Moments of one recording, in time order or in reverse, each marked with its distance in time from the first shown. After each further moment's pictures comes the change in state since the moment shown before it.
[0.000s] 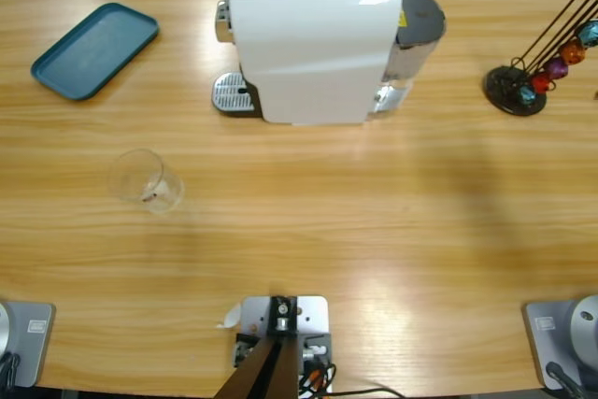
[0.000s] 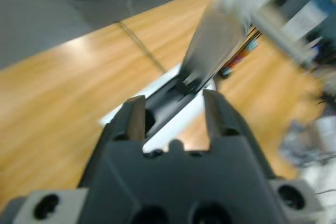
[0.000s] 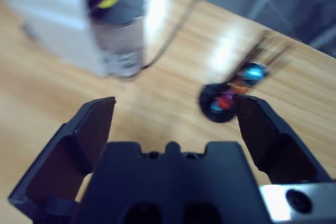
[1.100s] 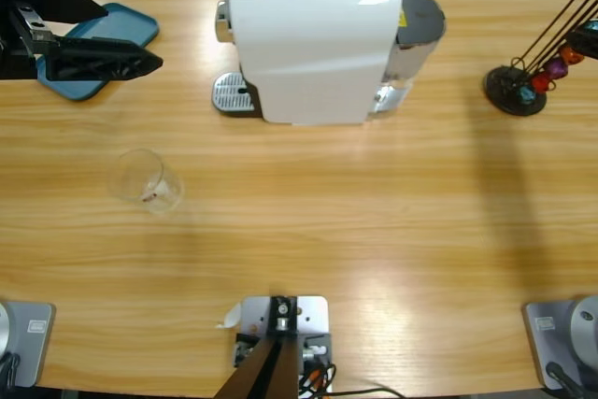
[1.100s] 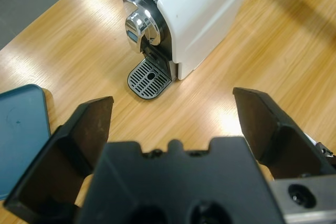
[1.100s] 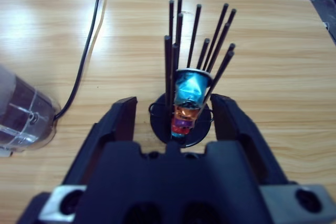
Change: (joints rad) arm 0 -0.068 -0.318 0.447 0.043 0.159 0.184; arm 1 -0.524 0.422 0.279 -0.719 0.192 0.008
